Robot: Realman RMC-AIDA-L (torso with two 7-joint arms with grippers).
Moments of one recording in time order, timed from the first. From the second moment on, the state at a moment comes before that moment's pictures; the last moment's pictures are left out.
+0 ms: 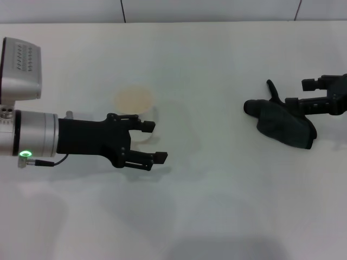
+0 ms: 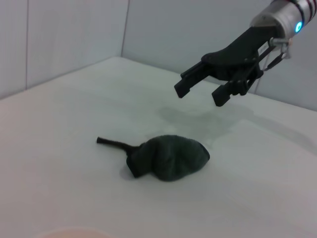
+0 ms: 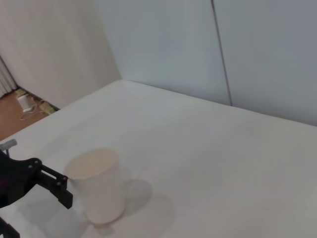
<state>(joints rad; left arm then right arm) -0.88 -2.08 2.85 -0.47 -0.07 1.65 -1.08 0.44 2.00 -0.86 -1.02 -1.99 -1.49 1.82</state>
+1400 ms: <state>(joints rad) -0.86 -2.07 2.85 -0.49 -0.03 1.74 -1.12 0.37 2.00 -0.86 -0.99 -2.01 -1.60 1.63</state>
